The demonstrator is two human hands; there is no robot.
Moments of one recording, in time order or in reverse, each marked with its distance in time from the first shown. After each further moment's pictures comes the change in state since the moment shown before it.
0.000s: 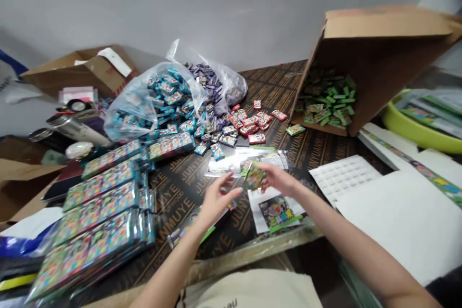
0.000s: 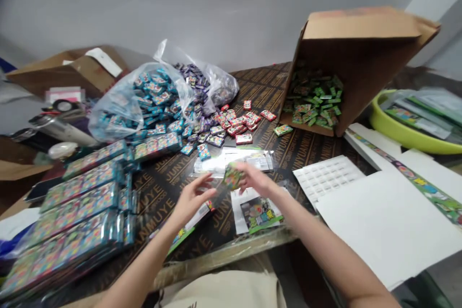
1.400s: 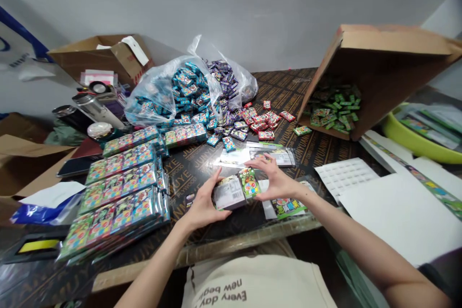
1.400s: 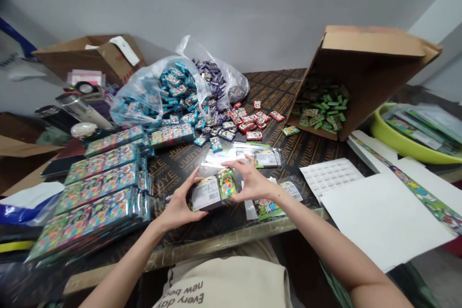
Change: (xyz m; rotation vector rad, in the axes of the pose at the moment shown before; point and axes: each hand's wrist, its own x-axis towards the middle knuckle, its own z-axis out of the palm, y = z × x) left_hand -0.058 -0.047 -0.078 0.376 -0.112 0.277; right_hand -0.020 -0.024 0.080 -1.138 0.013 -0.633
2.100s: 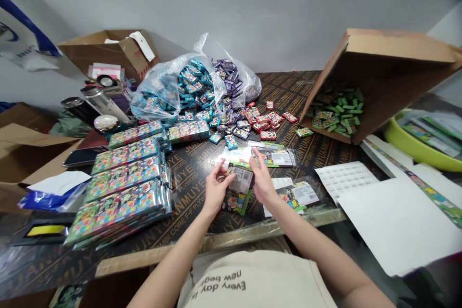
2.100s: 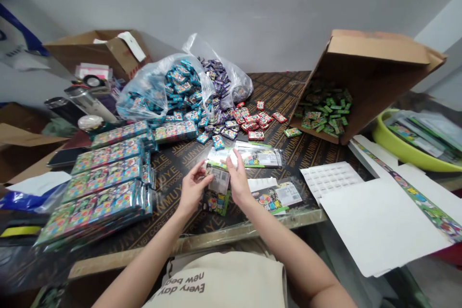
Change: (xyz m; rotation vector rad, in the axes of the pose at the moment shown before) left_hand 0.033 0.018 0.043 -0.582 0.510 -0.270; right_hand 0.030 -0.024 0.071 0.905 0.634 0.537
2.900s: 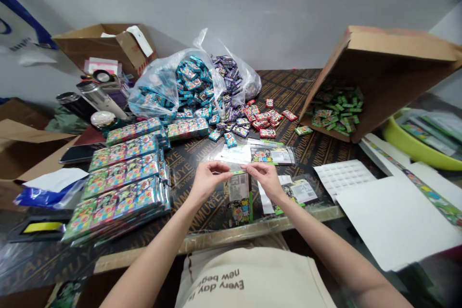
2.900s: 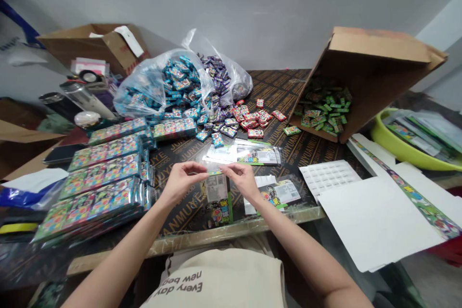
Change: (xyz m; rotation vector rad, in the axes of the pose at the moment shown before) left_hand 0.013 0.046 -0.024 0.082 -0.217 -0.039; right_hand -0.005 -0.003 -0.023 -0.152 -0.186 -0.102
